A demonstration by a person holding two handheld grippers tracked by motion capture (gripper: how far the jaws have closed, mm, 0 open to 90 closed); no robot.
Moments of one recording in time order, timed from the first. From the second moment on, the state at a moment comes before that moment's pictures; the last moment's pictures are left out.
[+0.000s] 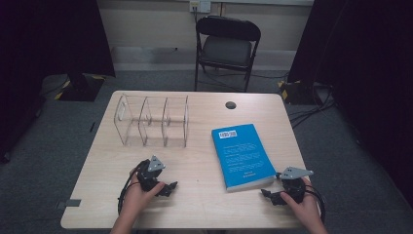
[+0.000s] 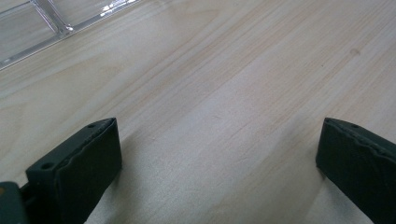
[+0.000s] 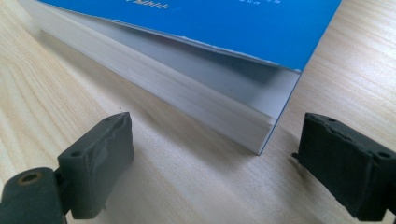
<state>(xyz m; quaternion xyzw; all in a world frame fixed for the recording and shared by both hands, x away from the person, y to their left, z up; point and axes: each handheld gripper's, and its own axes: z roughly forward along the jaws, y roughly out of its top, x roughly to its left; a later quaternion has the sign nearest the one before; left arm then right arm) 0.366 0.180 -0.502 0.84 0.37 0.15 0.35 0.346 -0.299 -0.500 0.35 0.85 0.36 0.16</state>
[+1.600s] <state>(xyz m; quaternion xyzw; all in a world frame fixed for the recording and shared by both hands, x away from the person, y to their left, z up) 0.345 0.032 -0.486 0.91 0.23 0.06 0.34 0.360 -0.287 -0.495 0.33 0.86 0.37 0.14</state>
